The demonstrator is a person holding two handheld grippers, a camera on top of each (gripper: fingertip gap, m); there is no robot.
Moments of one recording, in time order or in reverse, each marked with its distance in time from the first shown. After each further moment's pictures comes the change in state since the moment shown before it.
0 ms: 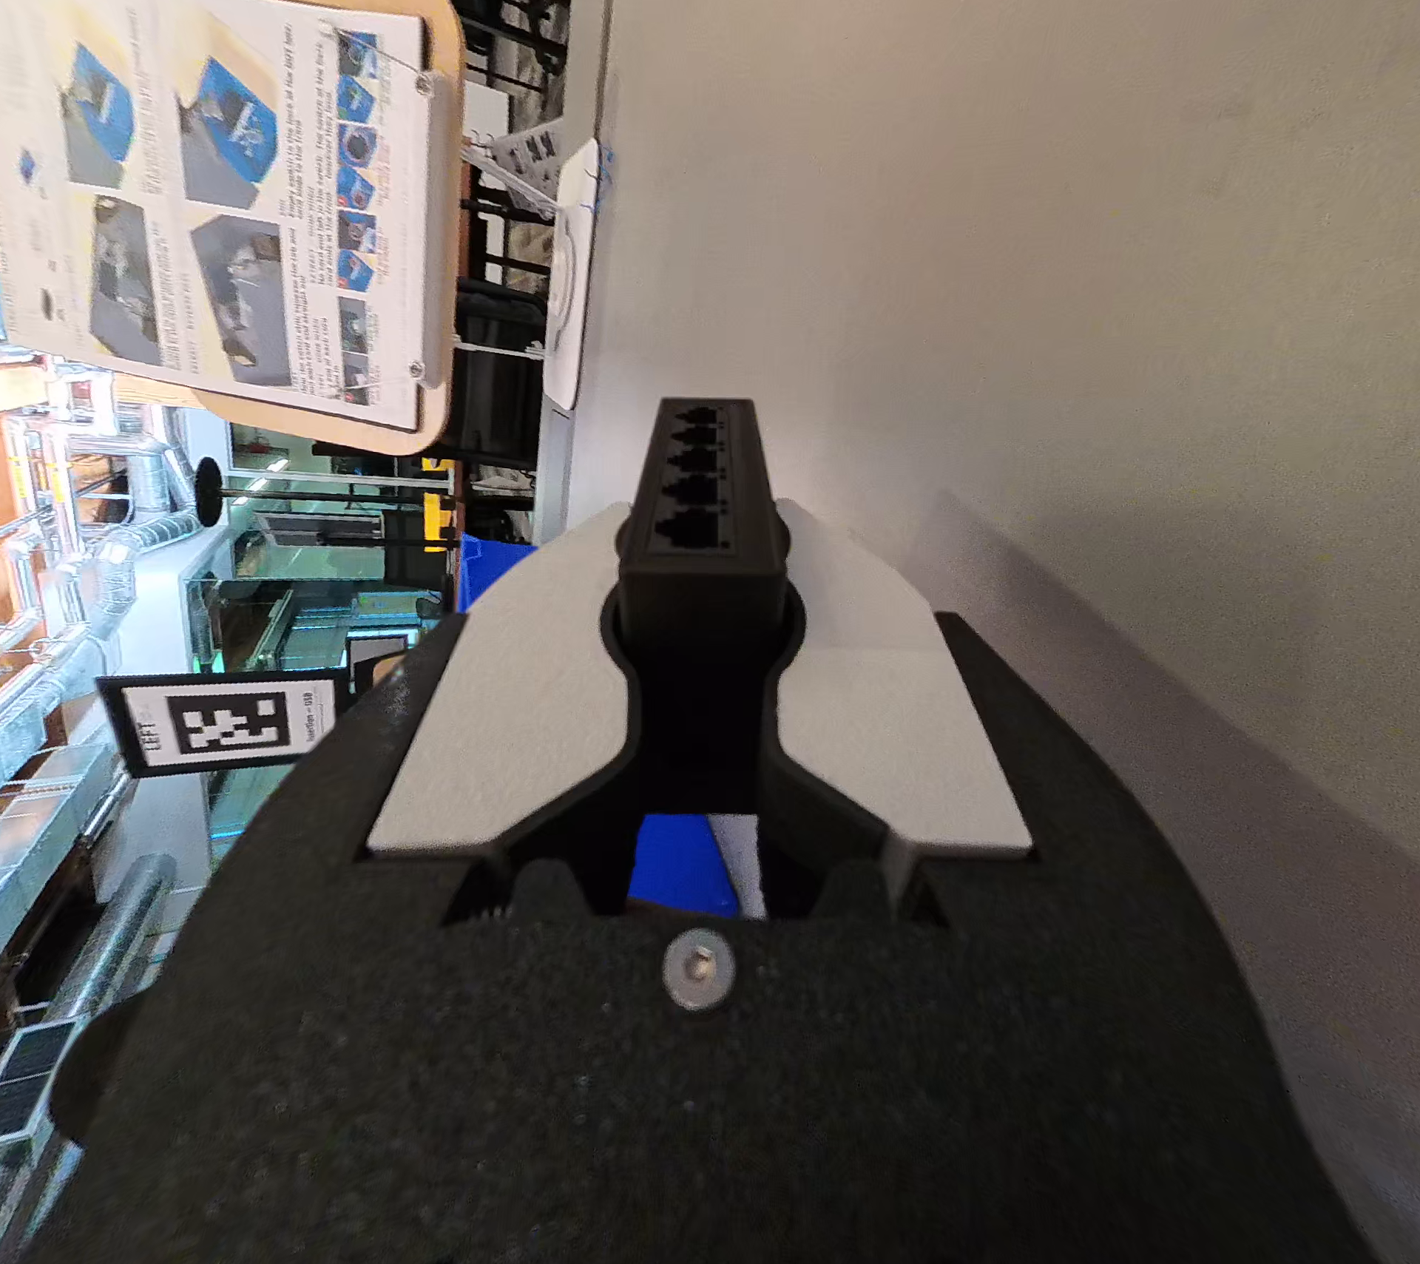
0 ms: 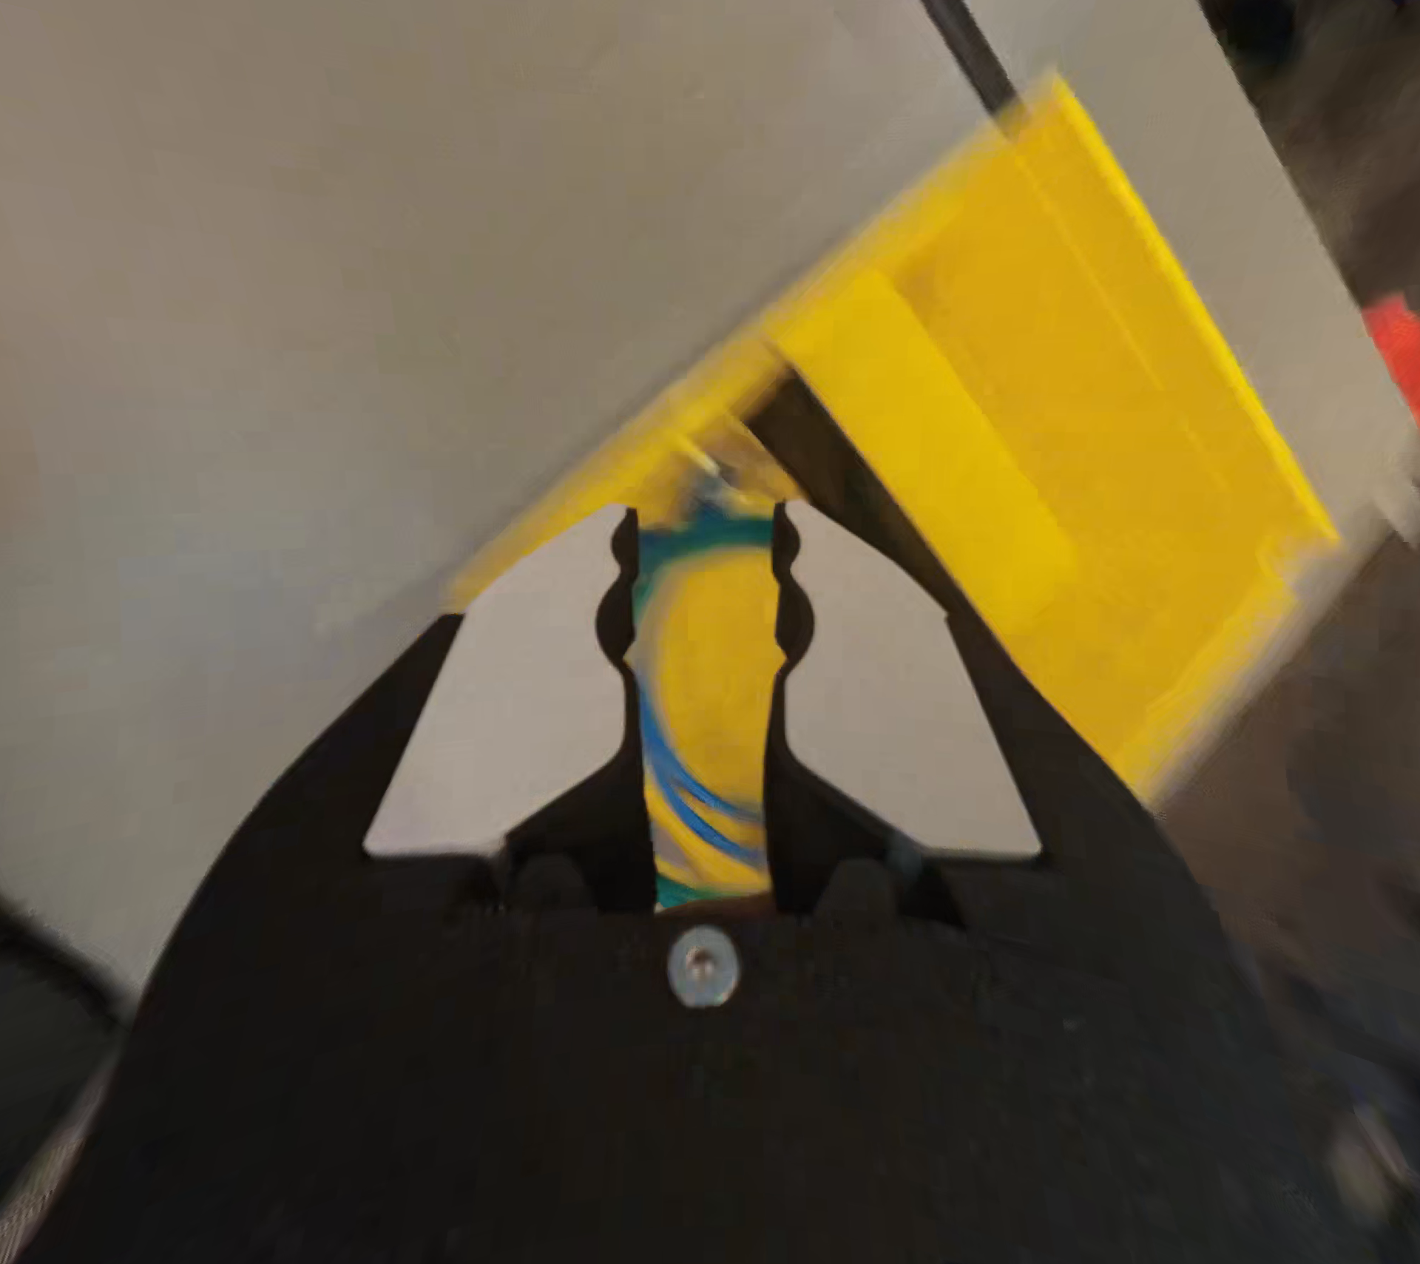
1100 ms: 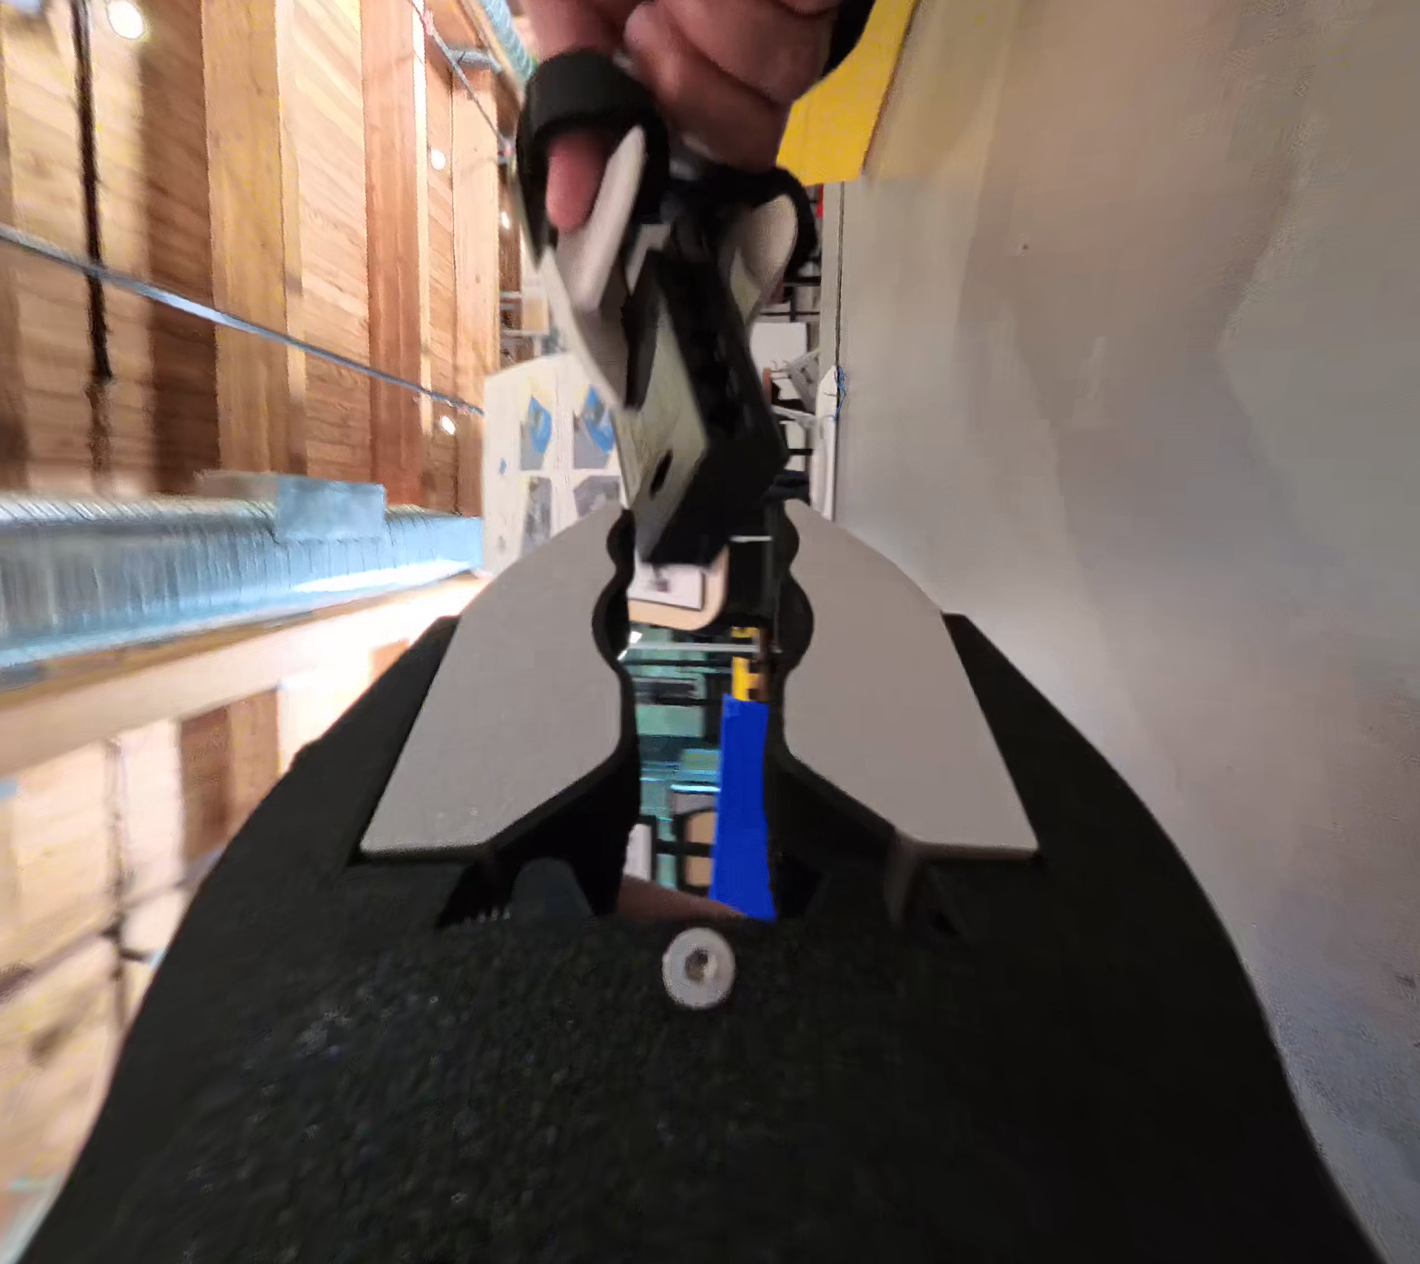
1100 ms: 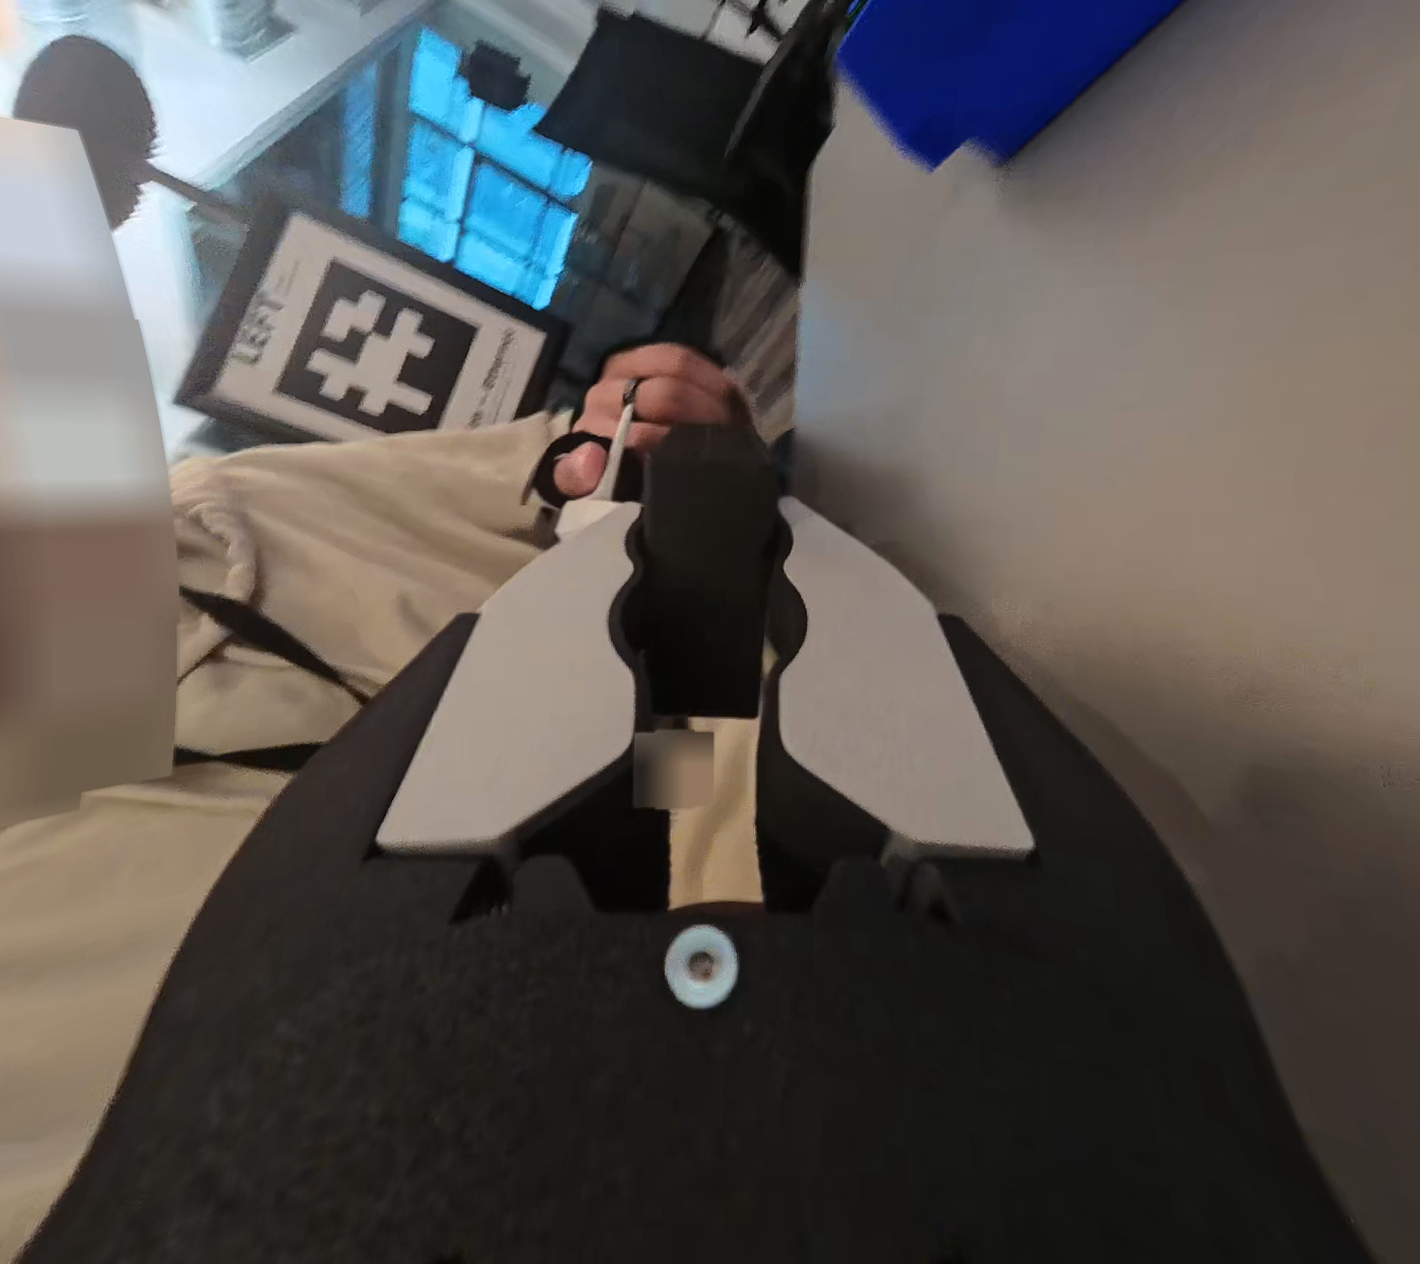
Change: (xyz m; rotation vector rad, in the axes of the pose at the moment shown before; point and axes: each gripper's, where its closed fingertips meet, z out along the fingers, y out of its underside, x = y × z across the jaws) left arm -0.010 -0.065 -0.029 0.261 -0.398 0.332; right arm -0.276 -0.127 0.033 0.272 -1.413 0.508
